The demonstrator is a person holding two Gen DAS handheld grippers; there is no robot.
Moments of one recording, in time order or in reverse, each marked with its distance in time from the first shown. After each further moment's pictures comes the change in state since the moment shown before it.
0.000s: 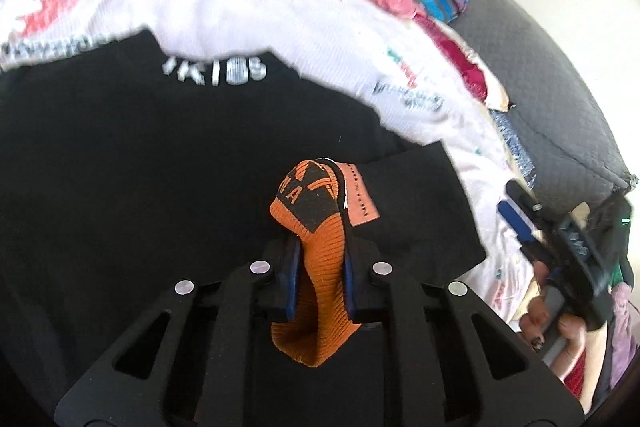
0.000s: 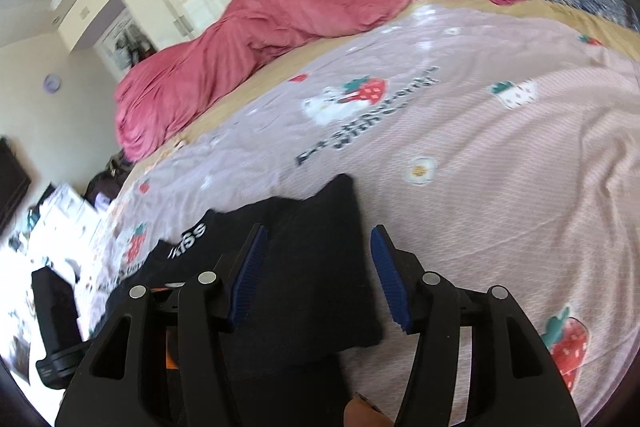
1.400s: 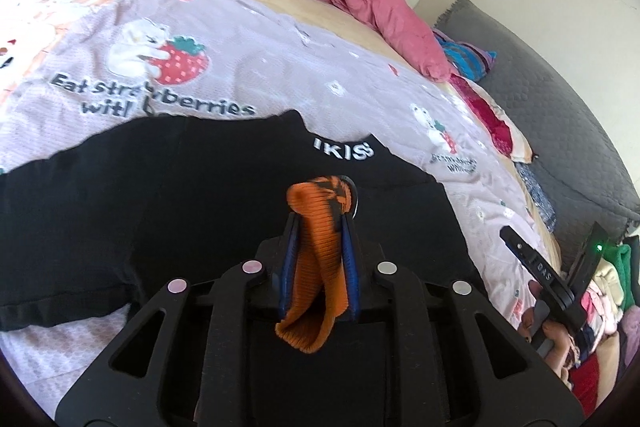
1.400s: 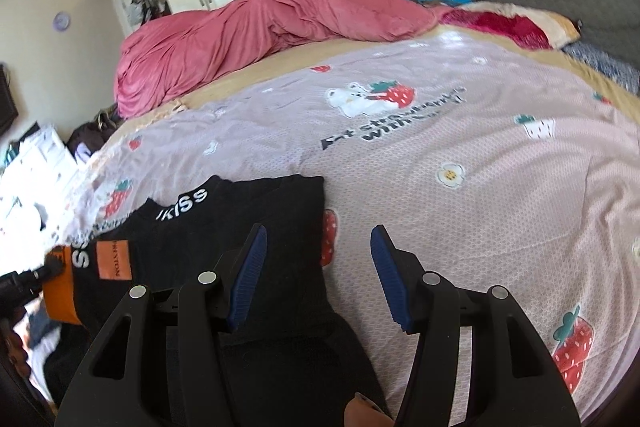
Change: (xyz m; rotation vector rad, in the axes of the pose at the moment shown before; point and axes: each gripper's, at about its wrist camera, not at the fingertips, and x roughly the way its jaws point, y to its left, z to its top) left arm -0.114 0.077 -0.005 -0.053 -0.191 0.131; right arm 0.015 0.062 -0.031 -0.247 -0.007 -0.084
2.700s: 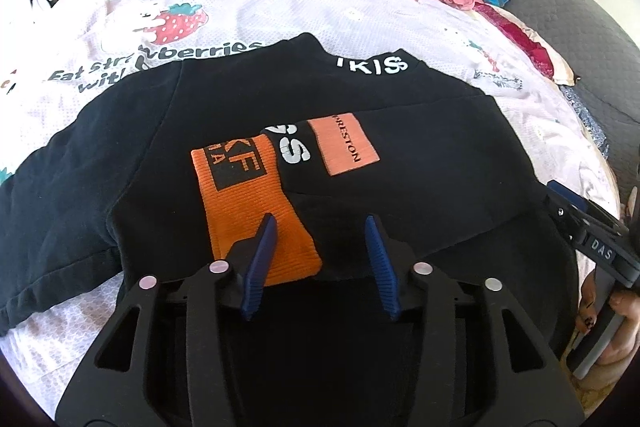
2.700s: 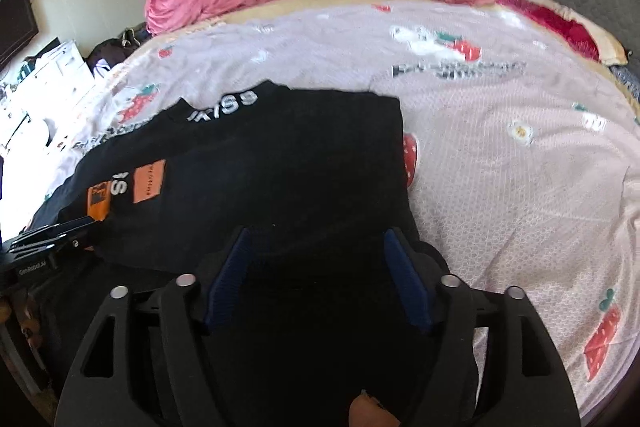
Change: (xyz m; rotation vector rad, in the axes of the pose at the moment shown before) left arm 0.042 -0.013 -0.043 0.182 0.160 0.180; right arm 0.020 0.056 -0.039 -0.181 0.198 0.038
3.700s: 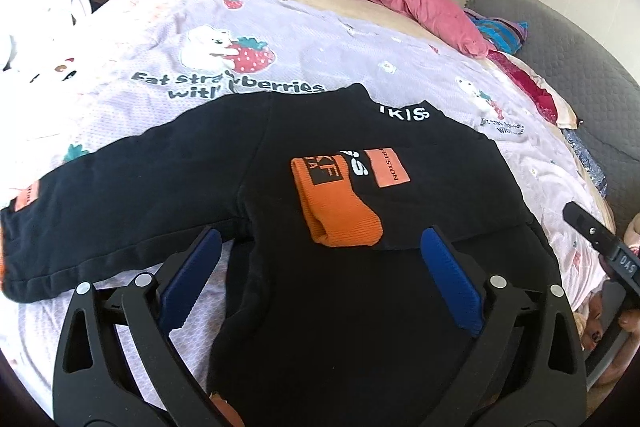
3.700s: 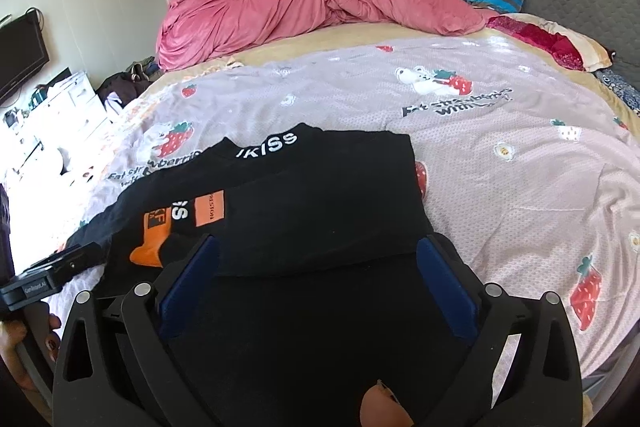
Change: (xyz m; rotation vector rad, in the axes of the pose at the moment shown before) left arm -0.075 0.041 -0.022 -0.090 -0.141 0.046; right arm -0.069 0.038 -0.003 0.057 -0.112 0.020
